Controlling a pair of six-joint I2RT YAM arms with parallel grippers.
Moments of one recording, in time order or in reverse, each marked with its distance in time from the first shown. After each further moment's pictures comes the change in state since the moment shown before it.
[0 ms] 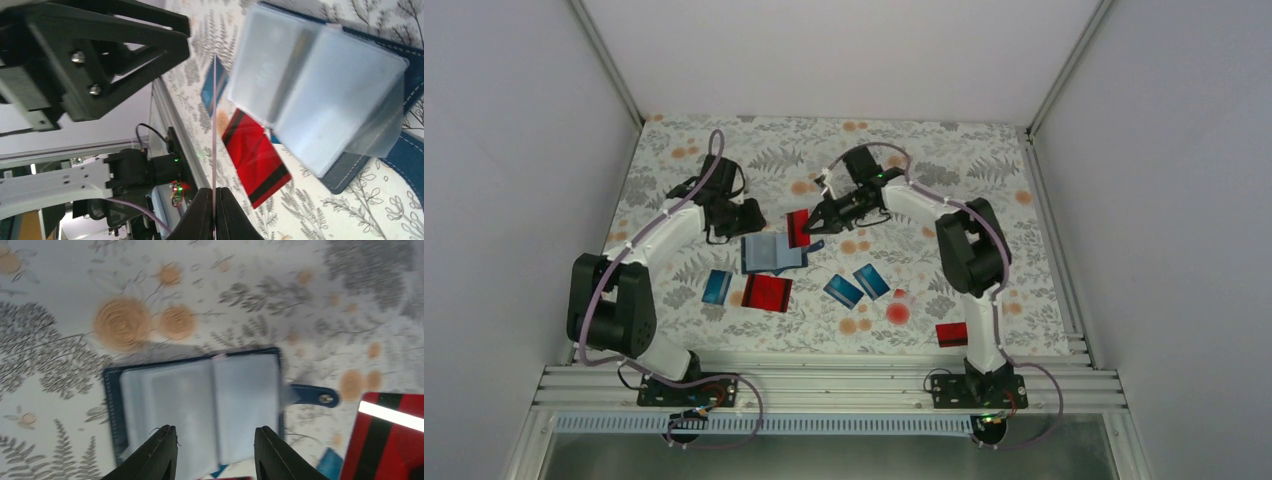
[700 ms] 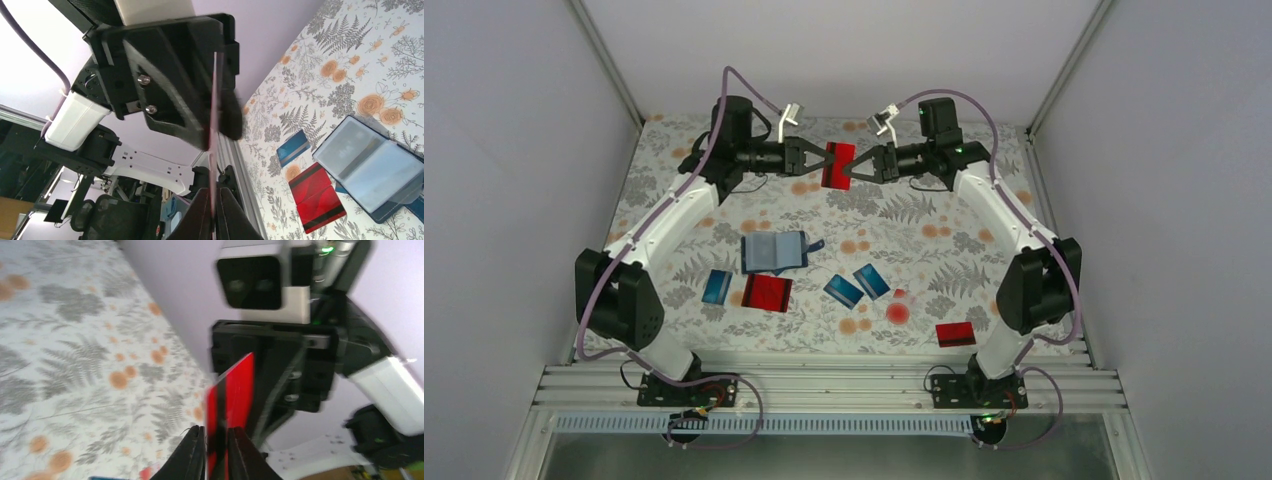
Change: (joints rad) left arm -0.124 0.072 0.322 0.470 0.785 -0.198; right arm -0.210 -0.375 -0.017 0.052 -0.206 -0.007
